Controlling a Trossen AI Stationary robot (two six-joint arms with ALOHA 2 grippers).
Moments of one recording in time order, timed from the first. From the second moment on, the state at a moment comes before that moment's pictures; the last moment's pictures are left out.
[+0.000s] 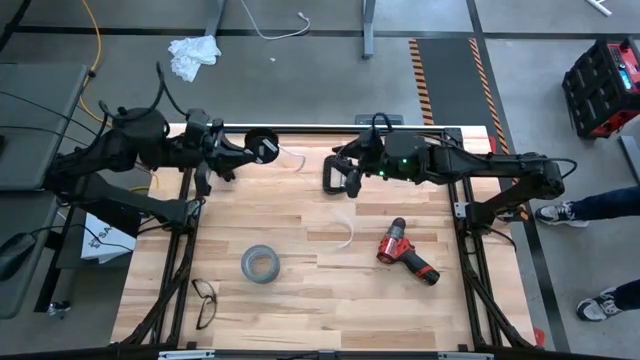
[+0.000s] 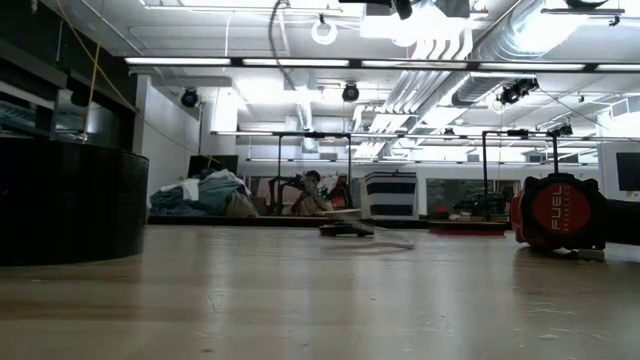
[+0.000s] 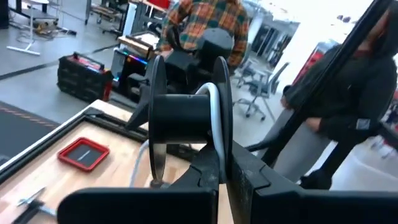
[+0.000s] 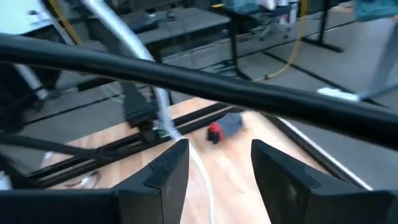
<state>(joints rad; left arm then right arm) 0.01 0.97 1.42 -0.52 -0.04 -0.40 -0.04 1.40 1.33 -0.20 0.25 0.24</state>
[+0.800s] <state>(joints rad) 0.01 1.10 1.42 -0.06 -0.08 -0.59 -0.04 1.37 1.33 -0.10 0.01 0.04</state>
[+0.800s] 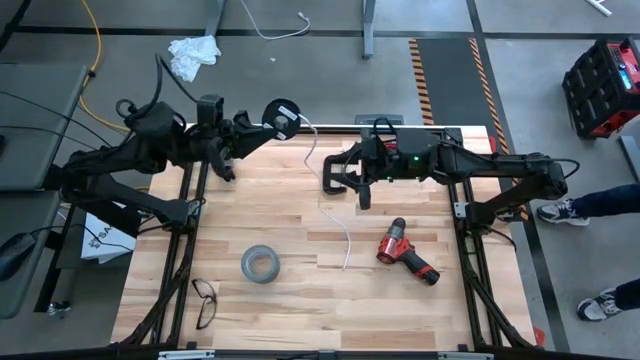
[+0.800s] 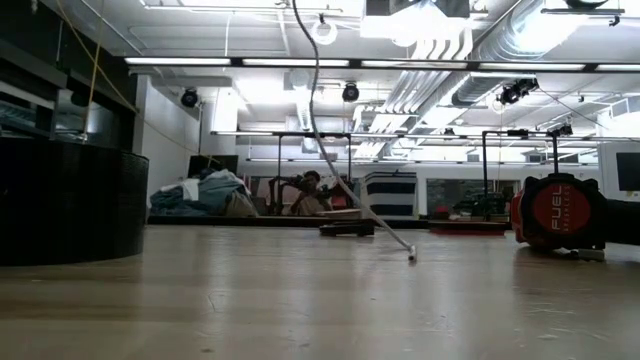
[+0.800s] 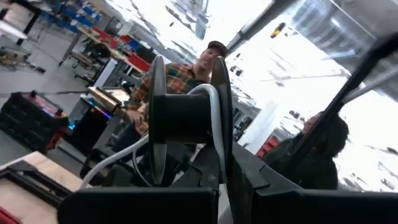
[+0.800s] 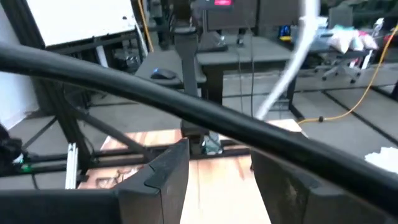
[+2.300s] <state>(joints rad) 0.03 1.12 1.42 0.14 0.11 -0.43 -0.04 1.49 1.33 0.43 -0.05 0.36</state>
